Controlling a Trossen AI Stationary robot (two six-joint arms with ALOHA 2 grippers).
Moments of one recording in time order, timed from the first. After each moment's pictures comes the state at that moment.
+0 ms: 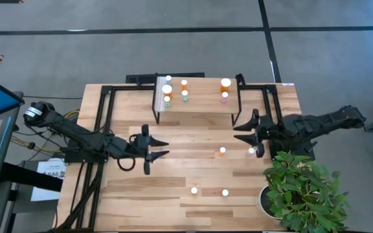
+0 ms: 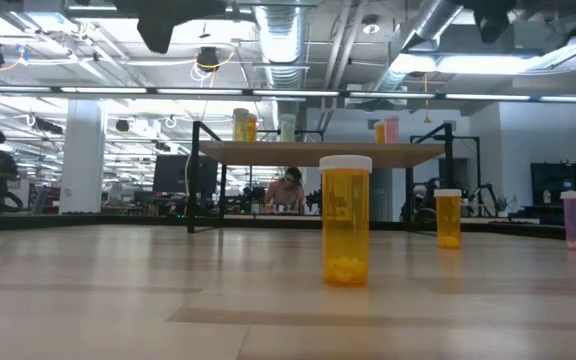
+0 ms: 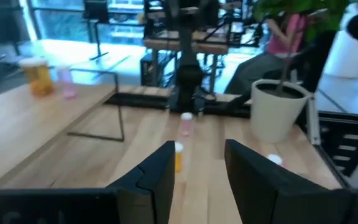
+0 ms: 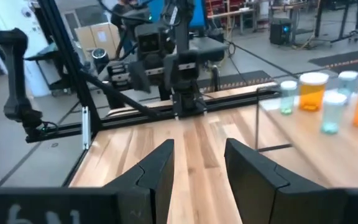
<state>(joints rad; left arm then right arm) -0.37 1.10 0.57 0.41 -0.49 -0.13 0.26 0.59 0.58 -0.06 0.29 0.21</state>
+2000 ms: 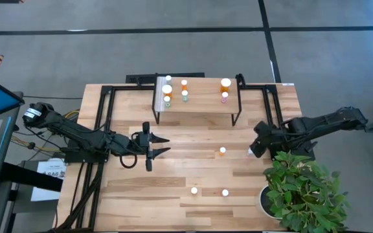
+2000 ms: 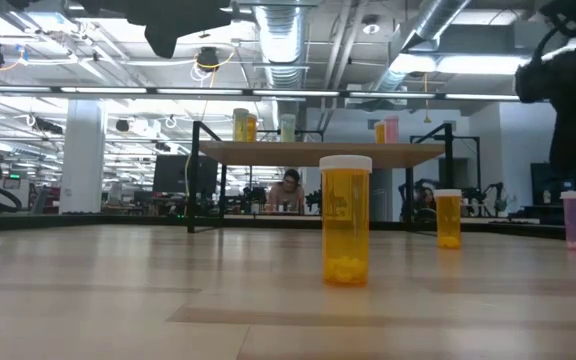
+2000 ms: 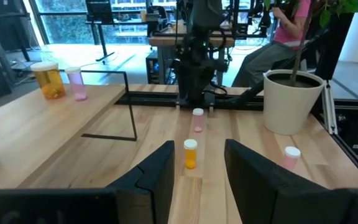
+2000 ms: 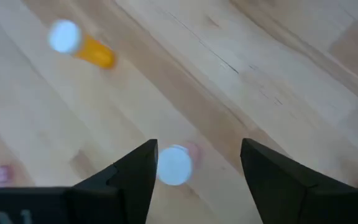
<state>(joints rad) -0.32 1.10 0.57 0.39 -0.45 -0.06 0.20 0.66 0.54 -1.00 0.21 1.00</state>
